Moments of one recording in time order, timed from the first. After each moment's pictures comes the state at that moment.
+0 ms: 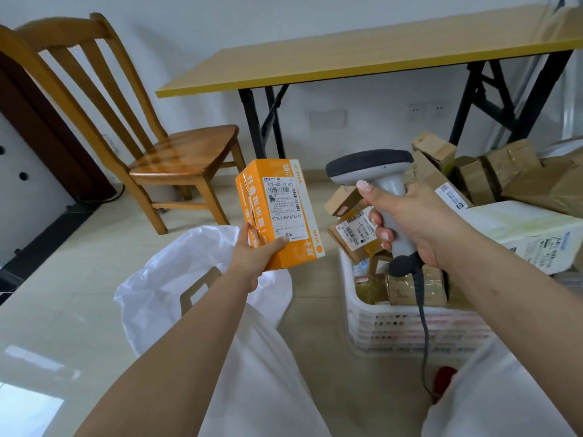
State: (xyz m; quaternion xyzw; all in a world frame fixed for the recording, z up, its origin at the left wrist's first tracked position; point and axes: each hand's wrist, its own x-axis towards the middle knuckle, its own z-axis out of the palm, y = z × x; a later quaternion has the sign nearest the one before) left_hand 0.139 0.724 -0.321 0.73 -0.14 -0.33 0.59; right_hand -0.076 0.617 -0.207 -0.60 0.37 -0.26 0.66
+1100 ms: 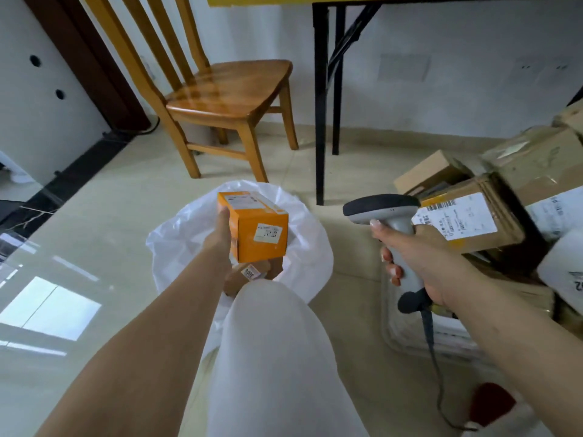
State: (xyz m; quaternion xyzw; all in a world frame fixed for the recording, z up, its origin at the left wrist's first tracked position) left_hand 0.274 0.790 -0.372 0.72 0.20 -0.32 0.59; right_hand 0.042 0.622 -0.320 -0.59 0.46 -0.11 0.66
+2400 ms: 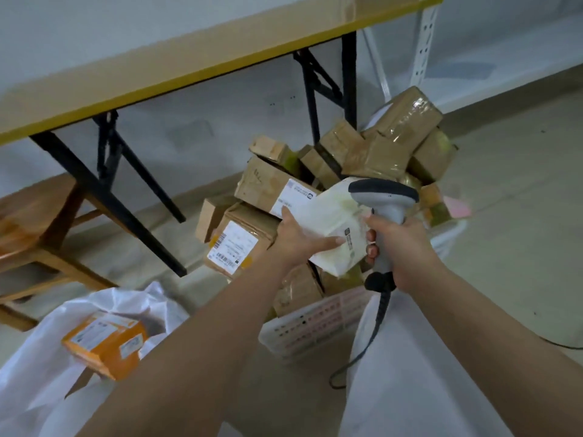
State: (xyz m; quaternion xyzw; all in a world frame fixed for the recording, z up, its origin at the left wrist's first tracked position) left_hand -0.065 0.502 -0.338 0.72 -0.46 -0.41 0.32; right_hand -0.242 0.517 -0.297 -0.31 0.55 -0.46 0.62
